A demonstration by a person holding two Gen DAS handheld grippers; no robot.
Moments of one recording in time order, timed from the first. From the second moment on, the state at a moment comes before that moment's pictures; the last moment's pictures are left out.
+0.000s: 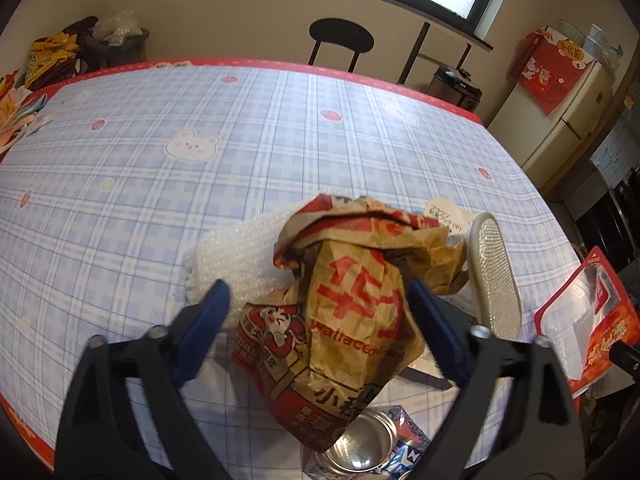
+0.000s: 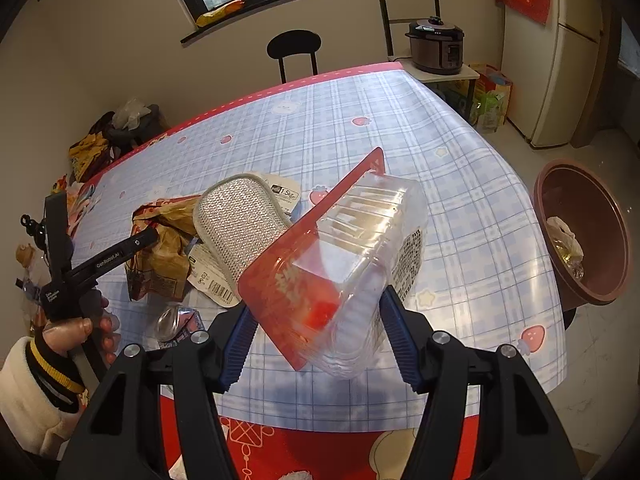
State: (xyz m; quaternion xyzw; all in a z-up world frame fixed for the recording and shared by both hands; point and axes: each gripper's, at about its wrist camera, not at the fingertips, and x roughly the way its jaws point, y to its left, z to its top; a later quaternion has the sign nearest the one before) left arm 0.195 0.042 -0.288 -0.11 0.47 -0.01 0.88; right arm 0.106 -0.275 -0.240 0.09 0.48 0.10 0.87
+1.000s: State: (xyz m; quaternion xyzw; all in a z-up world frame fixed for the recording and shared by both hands) left arm 0.095 0.086 -0.194 -0.17 0.37 0.01 0.92; right arm 0.102 -0.267 -0.205 0.08 0.44 0.13 0.88
